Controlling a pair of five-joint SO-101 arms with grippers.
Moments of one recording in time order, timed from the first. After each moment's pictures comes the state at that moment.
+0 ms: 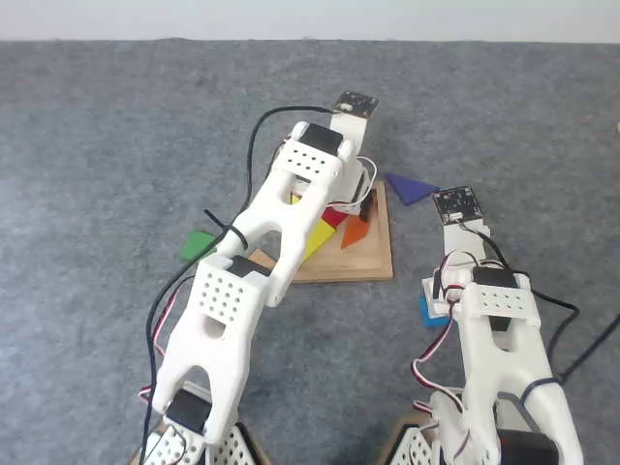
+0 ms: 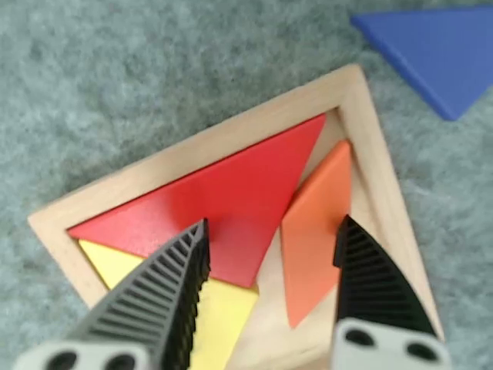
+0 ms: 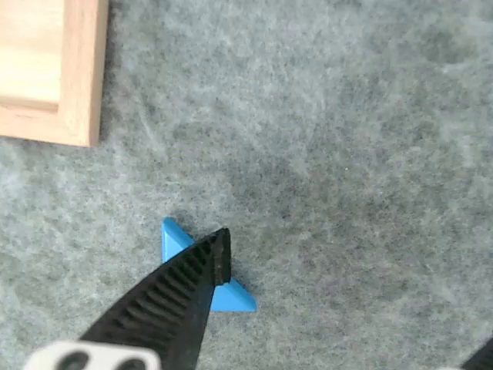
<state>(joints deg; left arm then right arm) 20.0 50.9 -40.1 84.4 11.0 1.3 -28.9 63.6 47.5 15.5</state>
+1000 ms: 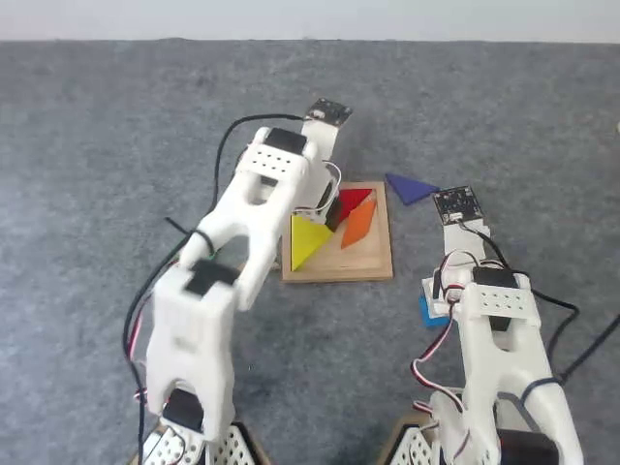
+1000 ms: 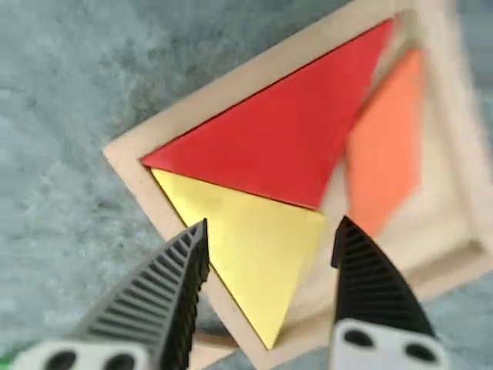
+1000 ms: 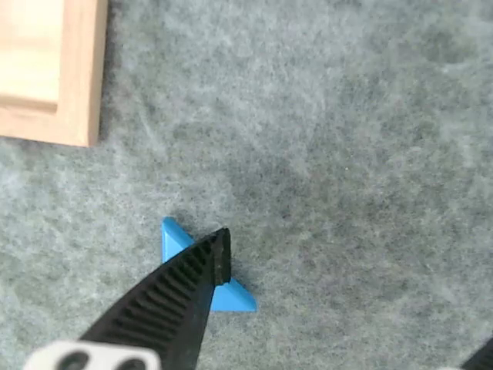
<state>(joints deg) 14.9 28.1 -9.9 75.2 -0.3 1.3 -28.9 63.6 47.5 15.5</state>
